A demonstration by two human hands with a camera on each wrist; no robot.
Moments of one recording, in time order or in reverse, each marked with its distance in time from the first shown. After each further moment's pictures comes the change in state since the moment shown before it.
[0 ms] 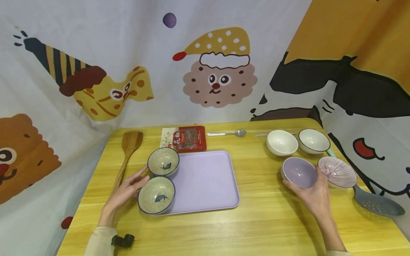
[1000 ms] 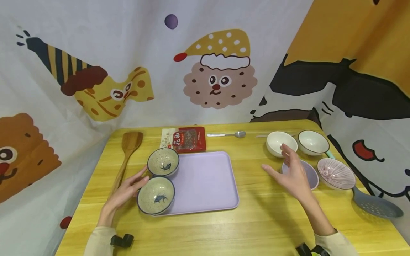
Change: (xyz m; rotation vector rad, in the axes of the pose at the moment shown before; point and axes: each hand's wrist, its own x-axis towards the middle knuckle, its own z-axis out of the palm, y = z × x) left_hand 0.001 -0.003 -0.002 0.036 -0.019 0.017; right_hand 0.005 -0.118 -0.001 0.184 -0.237 -0.281
